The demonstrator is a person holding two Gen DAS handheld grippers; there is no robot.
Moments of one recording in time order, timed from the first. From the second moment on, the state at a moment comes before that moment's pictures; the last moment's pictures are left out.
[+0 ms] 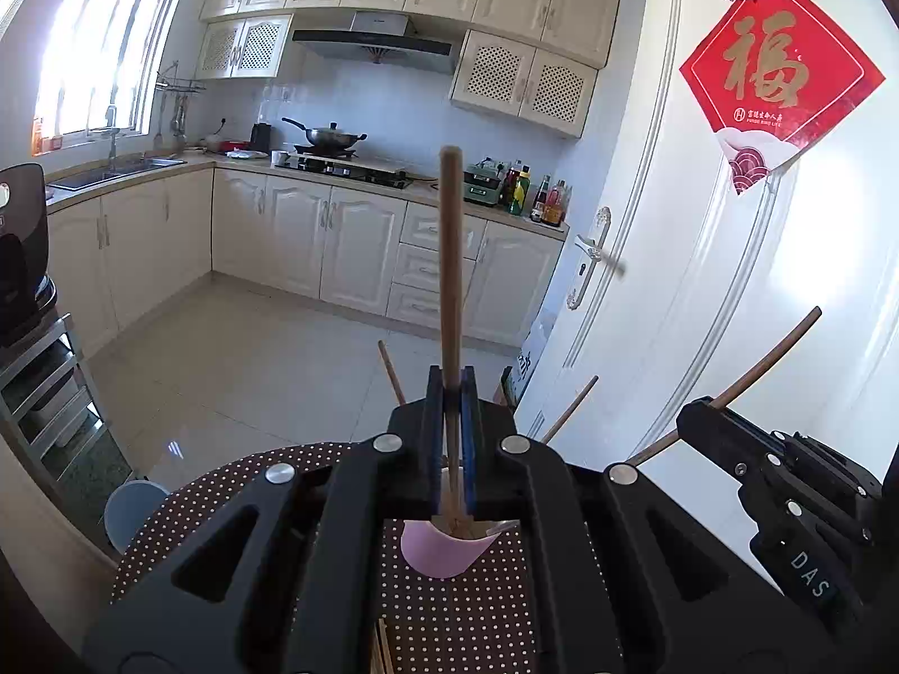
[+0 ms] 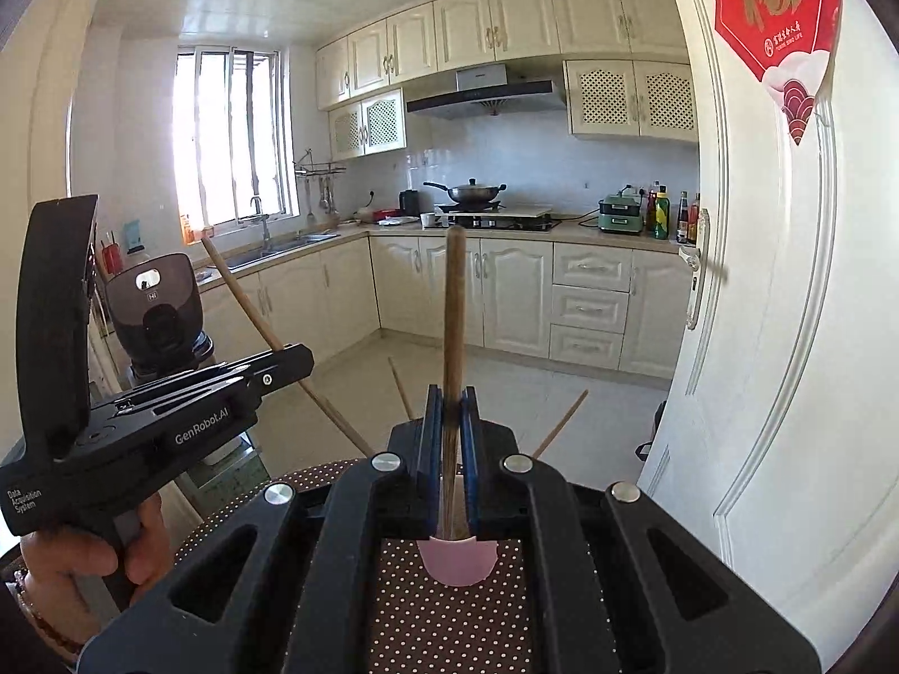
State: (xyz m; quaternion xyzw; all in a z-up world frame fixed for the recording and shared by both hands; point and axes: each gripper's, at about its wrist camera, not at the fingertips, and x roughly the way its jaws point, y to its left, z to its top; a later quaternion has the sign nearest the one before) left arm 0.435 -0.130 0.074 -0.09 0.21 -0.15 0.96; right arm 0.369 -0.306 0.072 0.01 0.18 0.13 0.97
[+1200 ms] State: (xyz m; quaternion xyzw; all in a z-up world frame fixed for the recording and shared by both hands) left arm 0.452 -0.155 0.006 0.00 0.29 -0.17 0.94; right arm 0.406 -0.304 0.032 0.03 0.23 0.11 0.97
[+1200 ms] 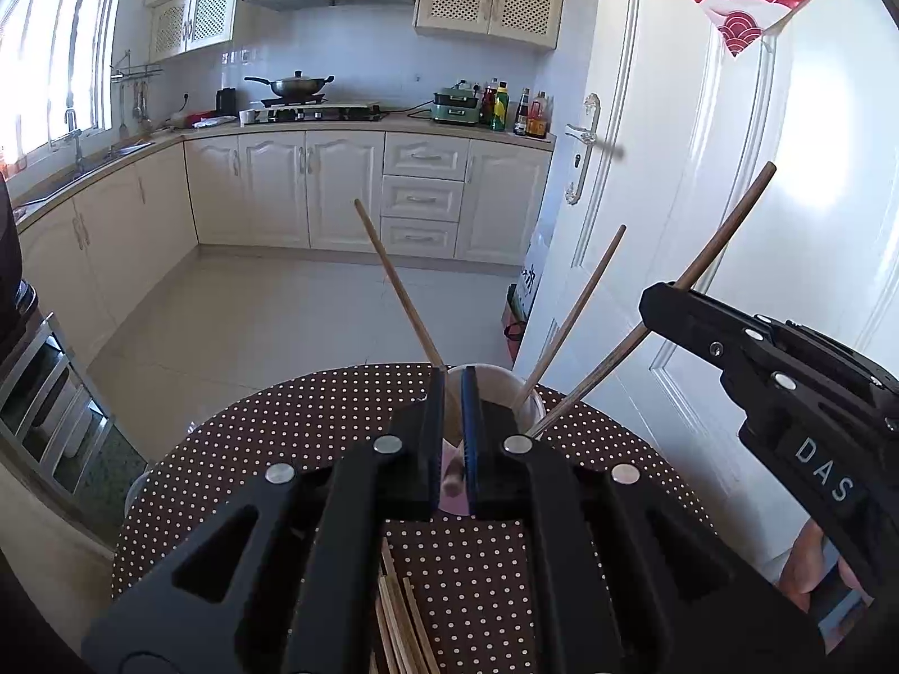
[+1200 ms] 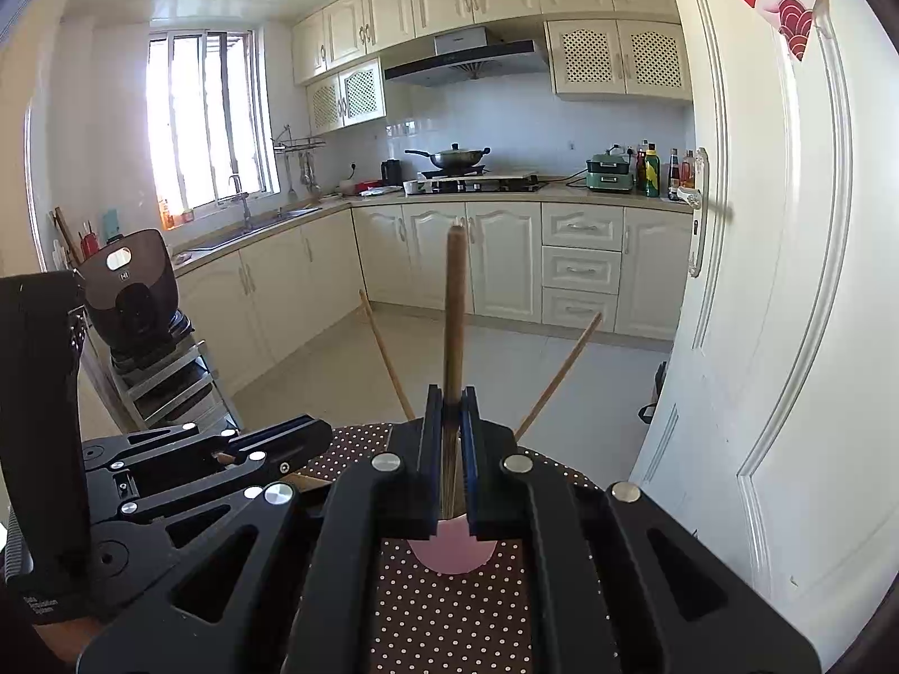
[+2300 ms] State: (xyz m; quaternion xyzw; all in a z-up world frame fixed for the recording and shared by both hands) left arm 0.414 -0.108 0.019 -0.05 0.27 -0.16 0.95; right arm 0.391 -0.311 0.019 0.06 0.26 0.12 0.96
